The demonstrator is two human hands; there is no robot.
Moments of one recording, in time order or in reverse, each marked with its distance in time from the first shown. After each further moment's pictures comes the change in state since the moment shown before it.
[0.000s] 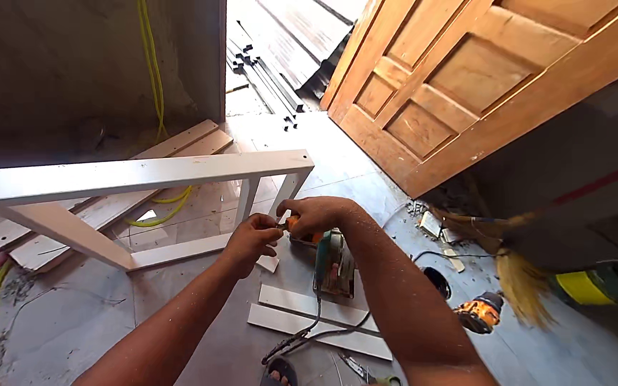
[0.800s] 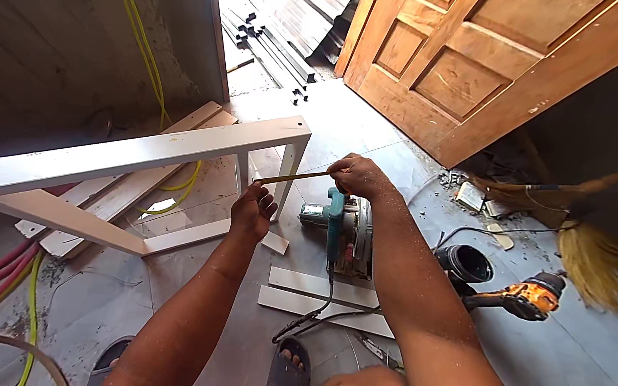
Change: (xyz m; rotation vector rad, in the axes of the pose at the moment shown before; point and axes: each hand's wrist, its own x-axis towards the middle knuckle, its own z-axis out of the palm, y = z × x) left_hand 0.068 -0.039 0.022 -0.637 0.402 0.059; right_hand 0.038 0.167 0.022 0.099 0.721 -0.033
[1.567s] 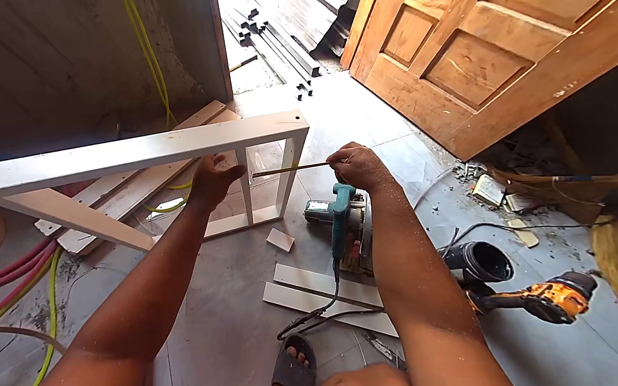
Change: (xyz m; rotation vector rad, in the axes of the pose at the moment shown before) left_hand 0.039 0.092 -0.034 1.011 -0.186 0.610; right_hand 0.013 0.009 0.011 0.030 0.093 -0.078
